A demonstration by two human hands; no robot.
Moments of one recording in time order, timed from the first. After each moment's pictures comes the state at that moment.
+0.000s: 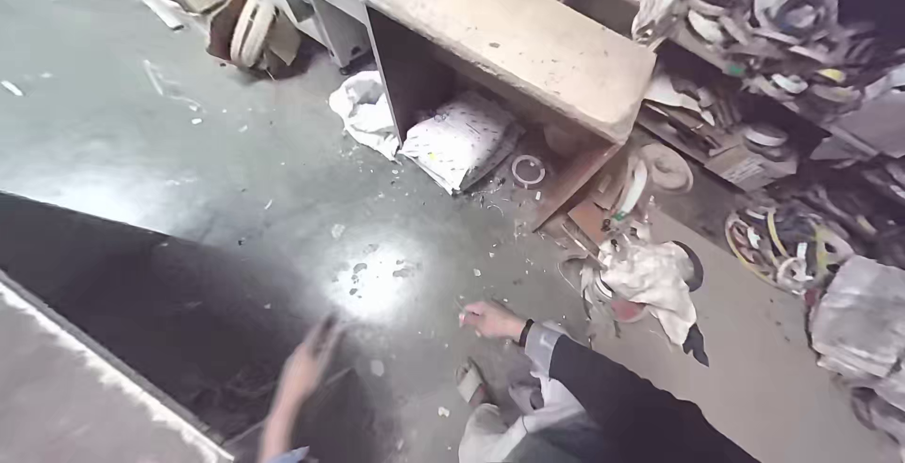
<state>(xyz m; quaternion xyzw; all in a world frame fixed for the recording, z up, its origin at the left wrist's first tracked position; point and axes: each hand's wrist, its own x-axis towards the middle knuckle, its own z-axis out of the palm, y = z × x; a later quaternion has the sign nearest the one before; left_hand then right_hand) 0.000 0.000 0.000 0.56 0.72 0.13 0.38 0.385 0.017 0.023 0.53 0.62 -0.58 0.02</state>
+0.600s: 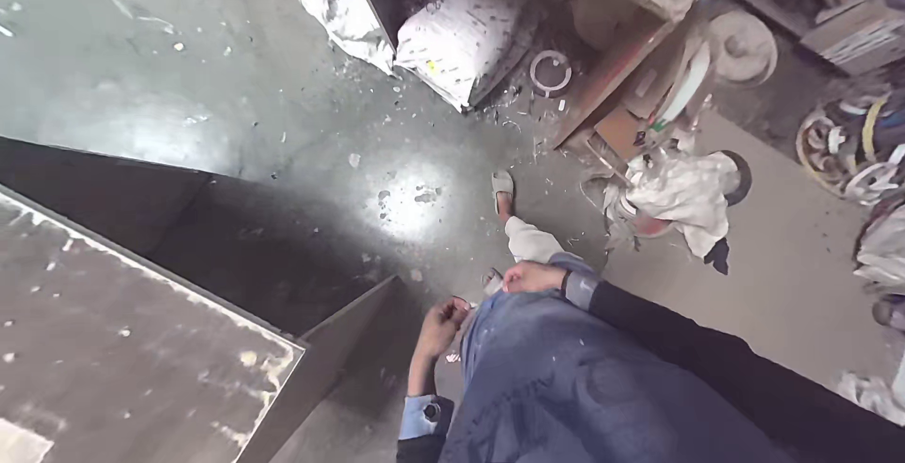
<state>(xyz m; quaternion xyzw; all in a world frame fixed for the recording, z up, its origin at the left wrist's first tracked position) 0.169 -0.102 0.015 0.46 0.61 0.07 0.64 0.455 -0.045 -0.012 0.45 0.56 -0.69 0.07</state>
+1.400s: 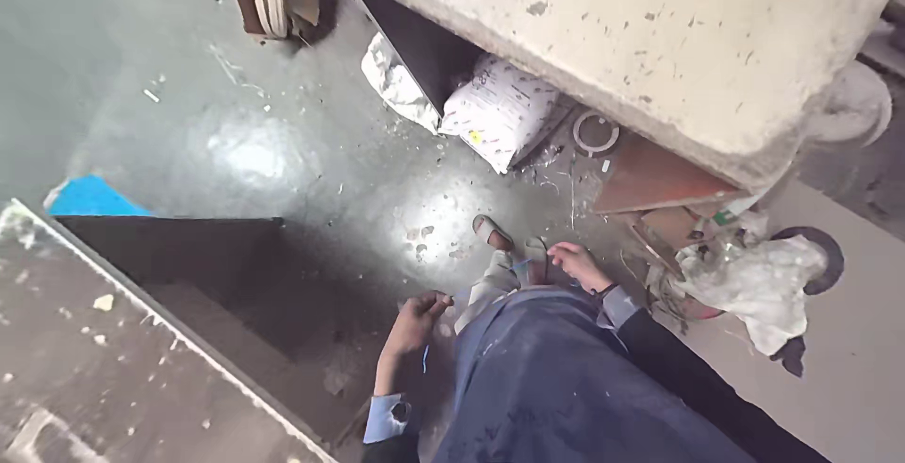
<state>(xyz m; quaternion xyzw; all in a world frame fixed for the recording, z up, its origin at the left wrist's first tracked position) 0.173 0.268 0.087 0.50 0.65 0.04 0.57 0.551 0.290 -0.010 0.68 0.31 -0.63 -0.19</state>
